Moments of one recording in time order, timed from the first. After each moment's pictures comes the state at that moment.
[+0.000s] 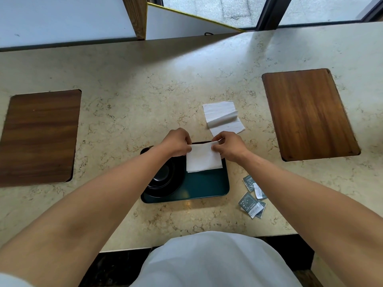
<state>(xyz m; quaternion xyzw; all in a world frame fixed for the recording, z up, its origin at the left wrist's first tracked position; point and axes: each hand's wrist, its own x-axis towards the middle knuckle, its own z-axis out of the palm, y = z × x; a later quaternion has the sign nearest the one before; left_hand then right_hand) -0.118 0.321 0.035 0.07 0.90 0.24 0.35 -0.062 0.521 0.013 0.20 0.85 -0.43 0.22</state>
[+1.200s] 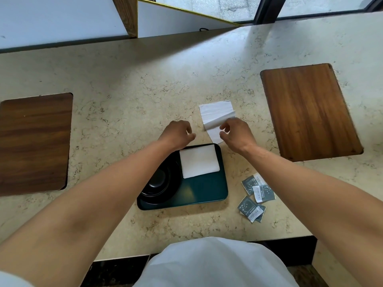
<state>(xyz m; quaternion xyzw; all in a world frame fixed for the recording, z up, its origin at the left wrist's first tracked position) -0.152 0.337 0.022 0.14 0.93 0.21 0.26 -0.095 0.555 0.016 0.12 0.94 -0.28 0.13</state>
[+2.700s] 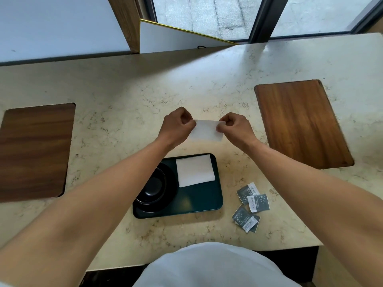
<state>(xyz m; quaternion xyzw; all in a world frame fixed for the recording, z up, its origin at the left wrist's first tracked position) -0.161 0.357 0.070 0.03 0.88 0.45 0.15 -0.117 0.568 0.050 0.18 0.83 -0.52 0.09</state>
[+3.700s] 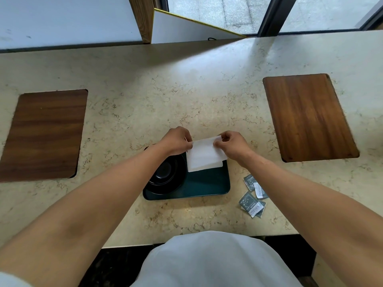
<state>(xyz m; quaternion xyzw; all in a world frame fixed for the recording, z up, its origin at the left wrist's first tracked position) -0.114 0.309 0.045 0.09 0.91 0.26 0.31 -0.057 0.521 0.015 0.24 0.81 -0.50 0.19</state>
